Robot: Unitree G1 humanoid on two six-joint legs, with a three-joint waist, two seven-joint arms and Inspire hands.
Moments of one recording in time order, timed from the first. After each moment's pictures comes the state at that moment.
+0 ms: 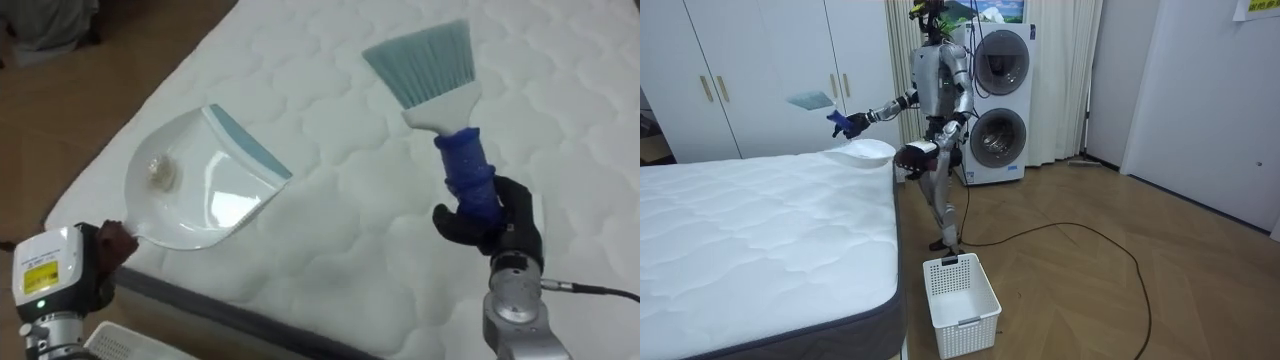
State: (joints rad) left arm 0.07 0.33 -0.07 0.69 0.96 0.04 0.79; right arm 0.04 -0.37 0.10 0.29 0.20 0.04 -0.38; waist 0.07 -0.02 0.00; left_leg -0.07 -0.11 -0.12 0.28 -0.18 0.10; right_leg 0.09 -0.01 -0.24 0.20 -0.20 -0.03
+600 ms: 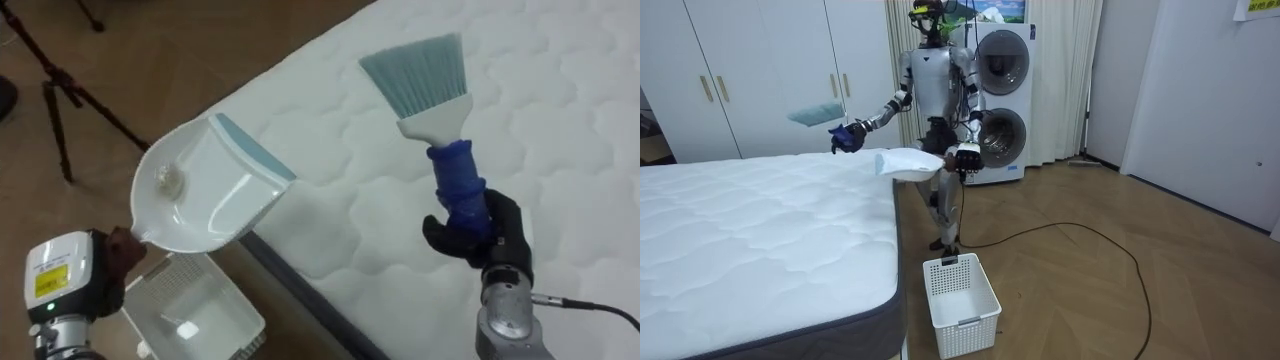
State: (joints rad) left arm 0.07 0.31 -0.07 0.68 0.96 0.04 0.72; right arm 0.07 -0.37 0.09 0.29 0.22 0.02 -0.37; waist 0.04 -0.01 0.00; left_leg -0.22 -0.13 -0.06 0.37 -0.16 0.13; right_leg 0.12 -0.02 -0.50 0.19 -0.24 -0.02
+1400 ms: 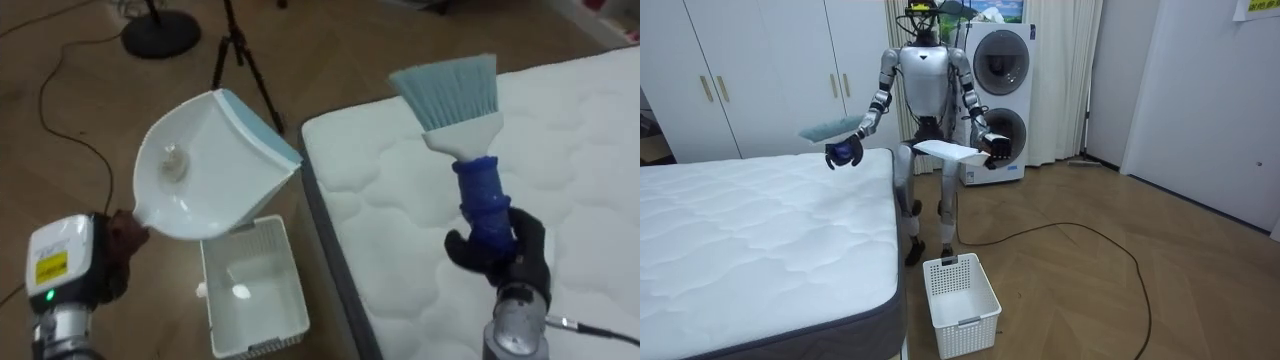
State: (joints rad) left arm 0.06 0.32 -0.08 0.68 0.90 -0.02 0.76; right arm 0.11 -0.36 0.06 0.35 0.22 0.01 -0.47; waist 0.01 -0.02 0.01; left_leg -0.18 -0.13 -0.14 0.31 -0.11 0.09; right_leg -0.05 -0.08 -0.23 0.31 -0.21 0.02
